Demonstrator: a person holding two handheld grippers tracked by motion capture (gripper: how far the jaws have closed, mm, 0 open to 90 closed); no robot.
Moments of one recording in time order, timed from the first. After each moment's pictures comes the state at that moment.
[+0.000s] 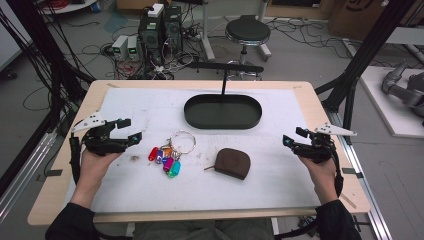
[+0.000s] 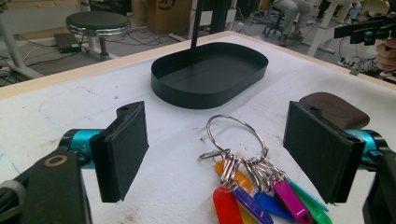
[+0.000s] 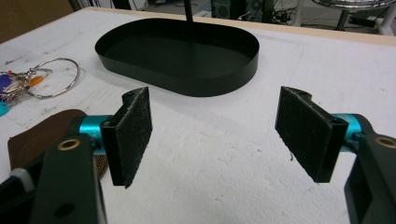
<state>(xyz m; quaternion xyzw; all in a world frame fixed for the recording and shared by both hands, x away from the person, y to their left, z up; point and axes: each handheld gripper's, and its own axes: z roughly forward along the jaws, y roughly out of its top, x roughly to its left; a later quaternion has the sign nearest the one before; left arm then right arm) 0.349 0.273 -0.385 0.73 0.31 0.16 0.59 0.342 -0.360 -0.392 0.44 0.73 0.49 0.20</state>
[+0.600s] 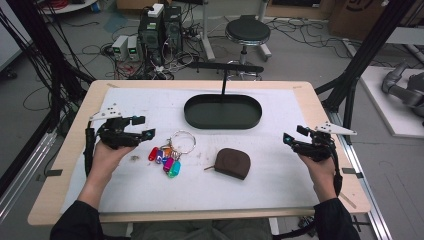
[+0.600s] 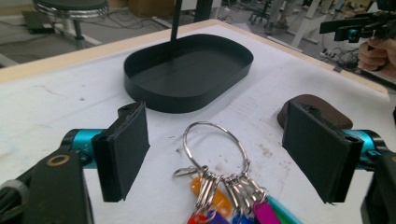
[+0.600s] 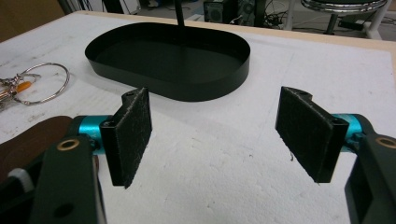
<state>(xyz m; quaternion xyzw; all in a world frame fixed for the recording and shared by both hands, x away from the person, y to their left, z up) 0.376 0.233 -0.378 0.76 0.32 0.10 0.56 0.345 -0.359 -0.392 0.44 0.72 0.49 0.21</state>
